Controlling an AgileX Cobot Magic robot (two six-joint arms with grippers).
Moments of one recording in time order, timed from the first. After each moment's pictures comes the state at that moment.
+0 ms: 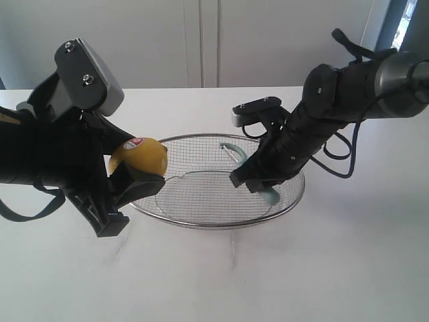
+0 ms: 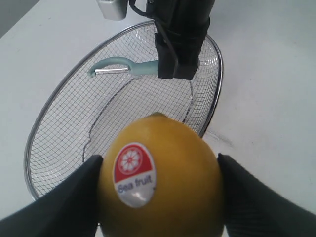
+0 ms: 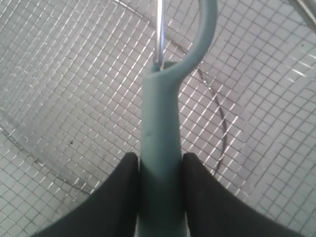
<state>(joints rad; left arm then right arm) -0.68 1.15 -0.79 -0.54 0.40 0.89 0.40 1.92 -1.24 0.34 0.61 -0.43</state>
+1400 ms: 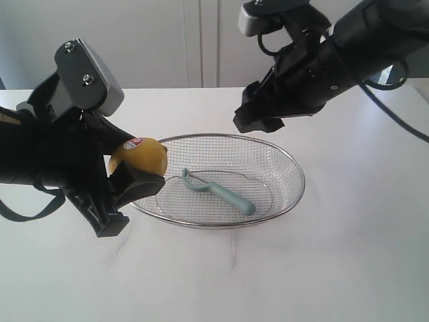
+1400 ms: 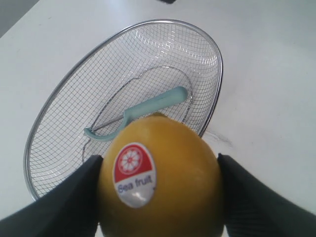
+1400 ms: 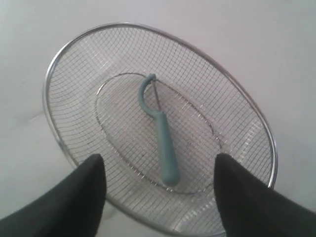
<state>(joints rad) -0.68 1.15 -0.79 -0.54 0.40 0.89 0.44 1.49 -1.24 0.34 0.76 -0.45</state>
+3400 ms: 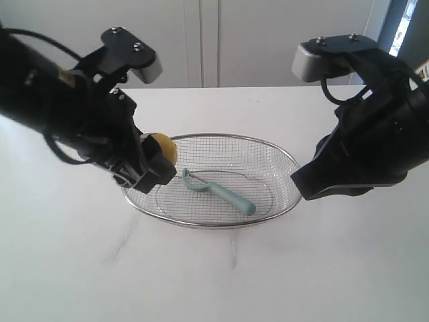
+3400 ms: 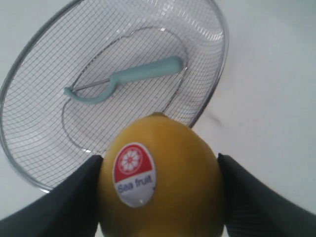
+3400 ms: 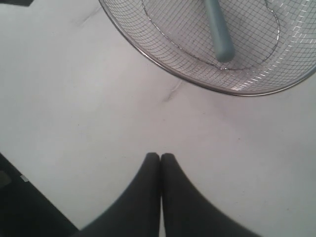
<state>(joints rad) -0.68 1.38 -1.11 -0.25 0.75 0.45 0.44 1.20 -1.04 0.34 1.05 -0.29</state>
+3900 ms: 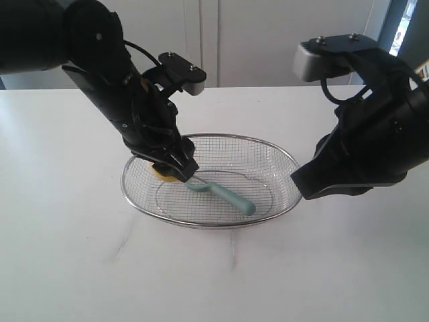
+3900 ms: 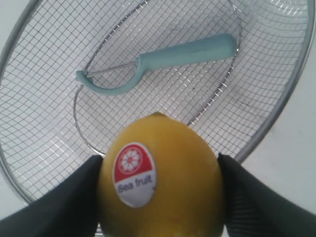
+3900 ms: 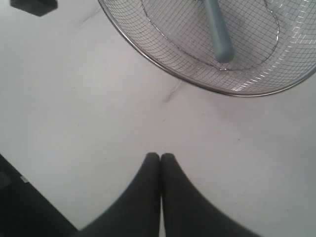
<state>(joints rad) -0.68 1.72 -1.39 -0.13 0.87 0.33 0.44 1.20 -1.04 0.34 1.05 -0.29</state>
